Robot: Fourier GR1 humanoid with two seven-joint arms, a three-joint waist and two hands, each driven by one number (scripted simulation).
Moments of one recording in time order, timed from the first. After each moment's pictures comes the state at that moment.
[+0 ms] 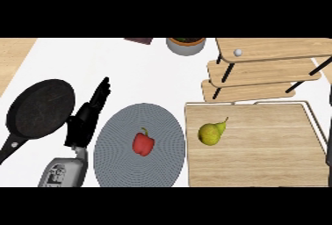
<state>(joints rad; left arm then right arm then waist) -0.17 0.05 -0.02 -1.46 -0.17 -0.02 0.04 -0.78 -0.31 -0.32 -1.47 0.89 -0.30 0.53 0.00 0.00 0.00</state>
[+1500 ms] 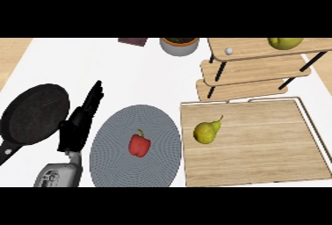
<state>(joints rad) -0.13 0.07 0.00 -1.49 -0.17 -0.02 0.04 -0.58 -0.73 -0.93 -1.75 0.26 0.14 0.86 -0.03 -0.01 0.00</state>
